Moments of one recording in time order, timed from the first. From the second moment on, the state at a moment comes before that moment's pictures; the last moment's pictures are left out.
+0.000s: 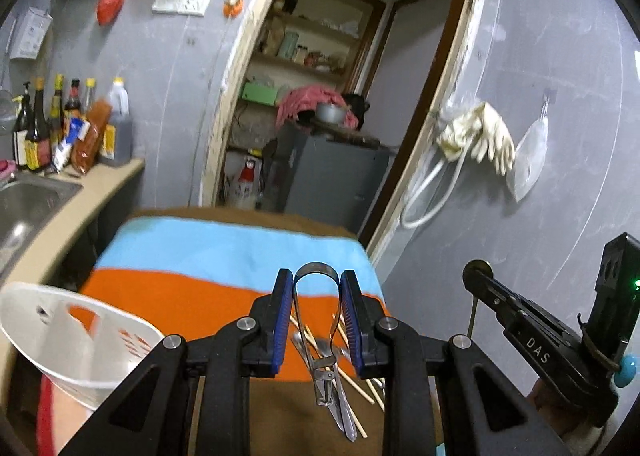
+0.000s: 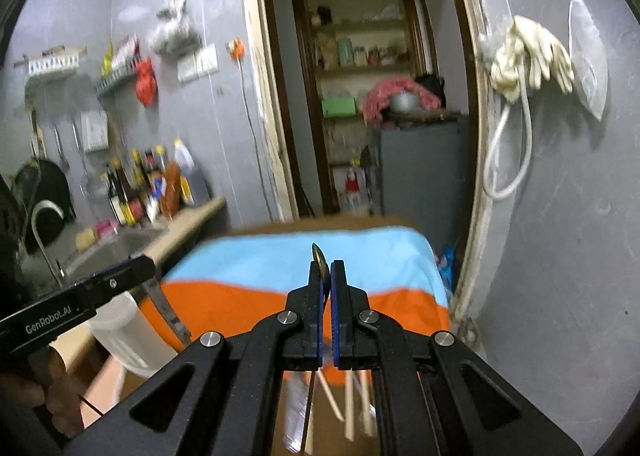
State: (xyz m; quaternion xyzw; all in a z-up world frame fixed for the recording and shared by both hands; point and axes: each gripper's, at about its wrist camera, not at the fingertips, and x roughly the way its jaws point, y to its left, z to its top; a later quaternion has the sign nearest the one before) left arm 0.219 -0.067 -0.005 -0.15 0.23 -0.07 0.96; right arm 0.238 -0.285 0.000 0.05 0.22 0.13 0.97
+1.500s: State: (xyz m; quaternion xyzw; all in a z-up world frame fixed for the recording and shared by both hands) left arm 0.191 0.139 -0.036 -0.15 0.26 0.11 0.95; right arm 0.267 -0.041 -0.055 0.05 0.18 0.31 0.93
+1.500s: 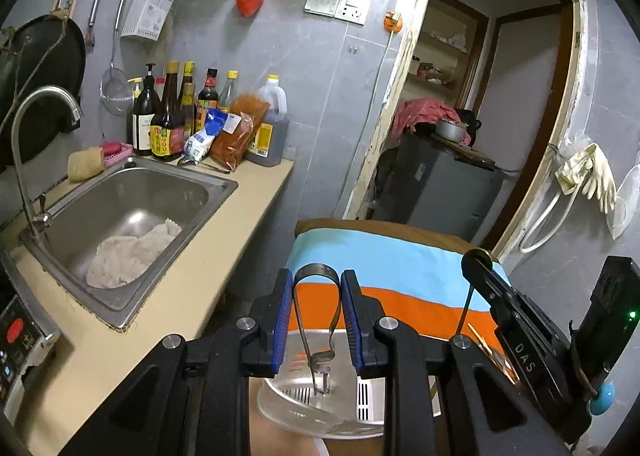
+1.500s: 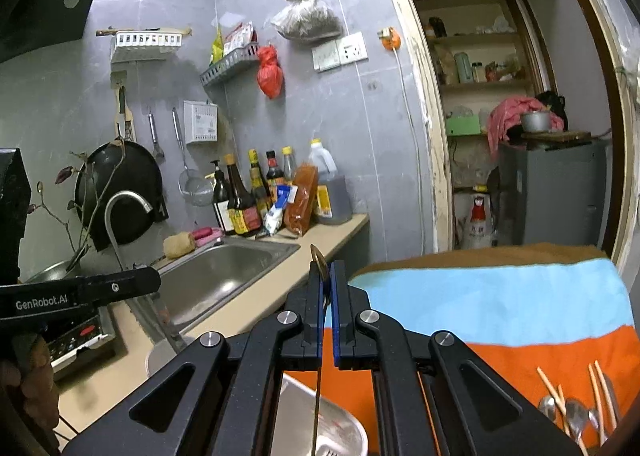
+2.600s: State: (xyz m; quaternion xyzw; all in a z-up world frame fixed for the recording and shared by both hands) left arm 0.197 0.020 0.007 -0.17 0.13 0.06 0.97; right arm 0.248 -0.194 0.032 0.08 0.11 0.23 0.96
